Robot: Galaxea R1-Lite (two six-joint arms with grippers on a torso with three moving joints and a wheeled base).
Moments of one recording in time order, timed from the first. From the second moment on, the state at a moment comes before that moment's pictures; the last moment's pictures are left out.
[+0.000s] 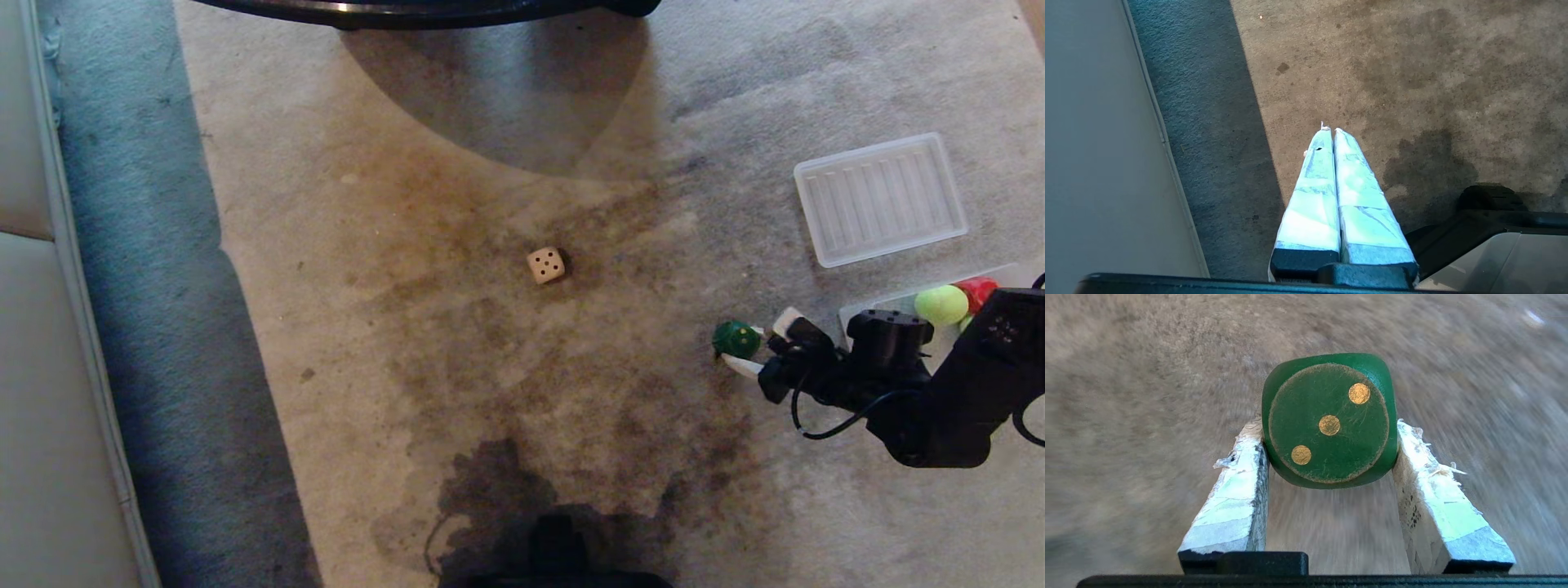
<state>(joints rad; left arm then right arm) 0.00 0.00 0.00 0.01 0.01 0.00 -0.09 2.30 -0.83 -1.21 0.52 -0.69</state>
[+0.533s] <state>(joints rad) 0.00 0.00 0.00 0.01 0.01 0.00 -0.14 1.98 -0.61 -1.04 0.28 -0.31</state>
